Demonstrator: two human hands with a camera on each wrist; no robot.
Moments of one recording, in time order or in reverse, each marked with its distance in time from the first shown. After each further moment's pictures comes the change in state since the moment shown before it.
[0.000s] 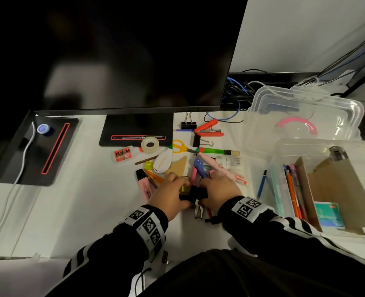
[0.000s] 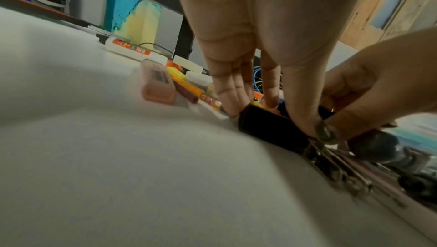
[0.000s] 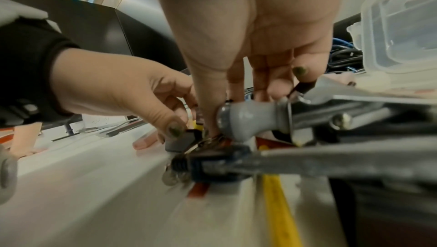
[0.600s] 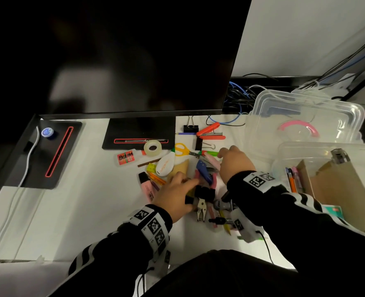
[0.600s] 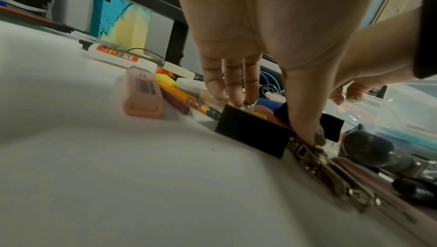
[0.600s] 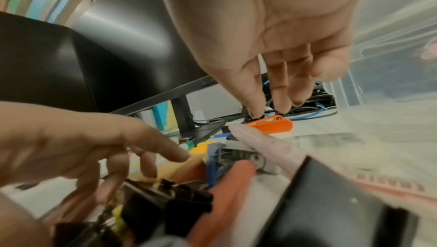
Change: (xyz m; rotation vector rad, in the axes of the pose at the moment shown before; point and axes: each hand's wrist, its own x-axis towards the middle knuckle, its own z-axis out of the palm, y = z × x) left_hand 0.003 0.002 -0.003 0.117 -0.011 0.100; right_hand 0.028 0.018 -0.051 0.126 0.147 0.226
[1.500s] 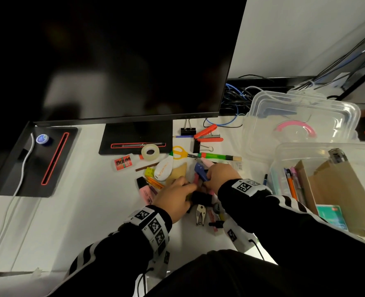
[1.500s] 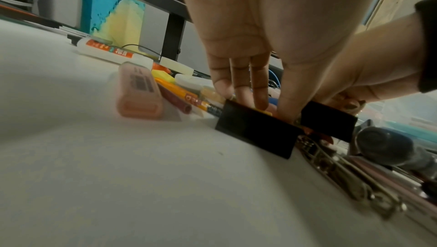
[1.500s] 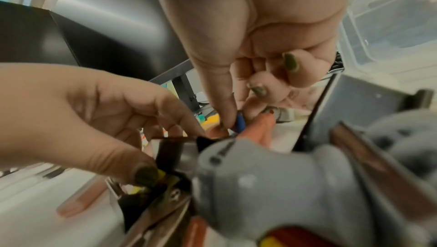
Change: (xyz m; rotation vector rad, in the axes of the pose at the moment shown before) left_hand 0.010 -0.002 -0.004 0.043 -0.051 0.040; right_hand 0.008 -0.015 0.025 -0.014 -0.198 -0.012
